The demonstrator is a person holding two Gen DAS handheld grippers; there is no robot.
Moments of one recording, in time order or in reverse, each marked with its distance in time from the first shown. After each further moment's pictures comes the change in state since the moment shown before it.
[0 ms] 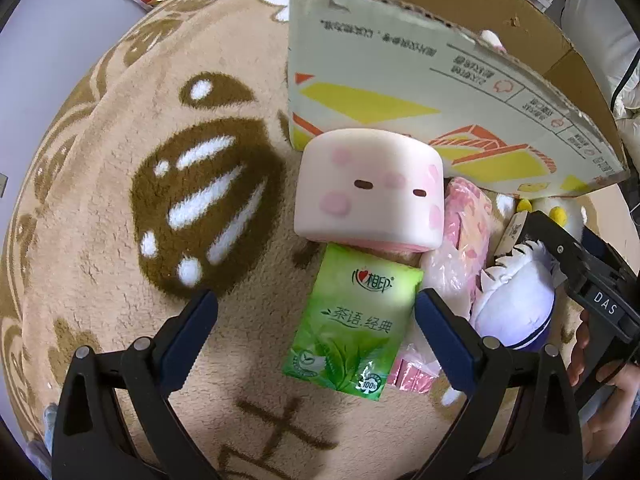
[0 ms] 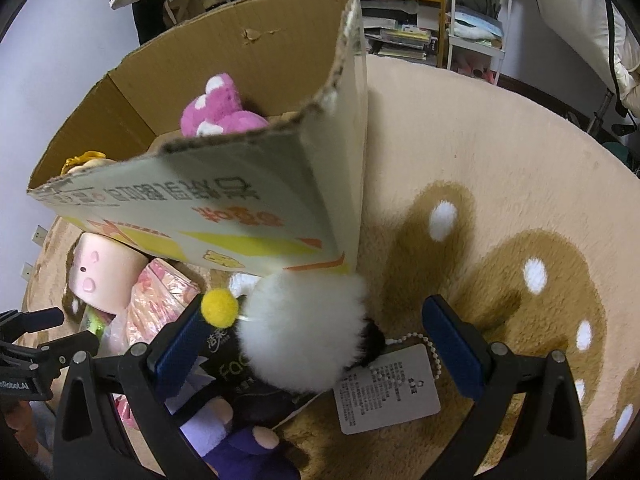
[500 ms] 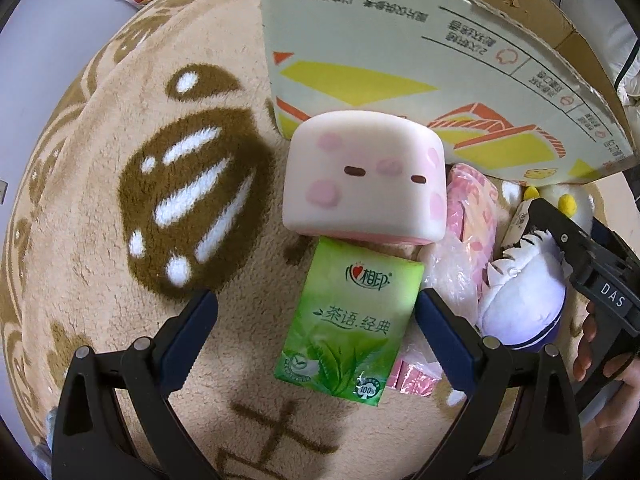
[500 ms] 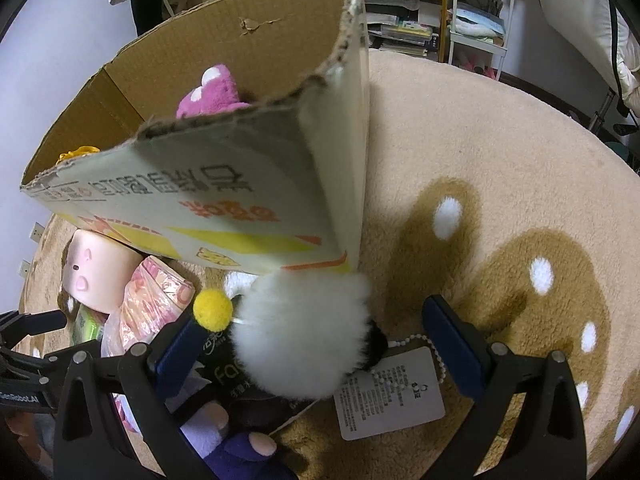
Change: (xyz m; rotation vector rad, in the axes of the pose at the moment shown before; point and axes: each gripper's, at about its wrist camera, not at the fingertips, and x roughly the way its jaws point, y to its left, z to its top) left arm 0.010 -0.014 -0.005 0.025 0.022 0.022; right arm 0.007 -0.001 0.003 -0.004 0.009 -0.004
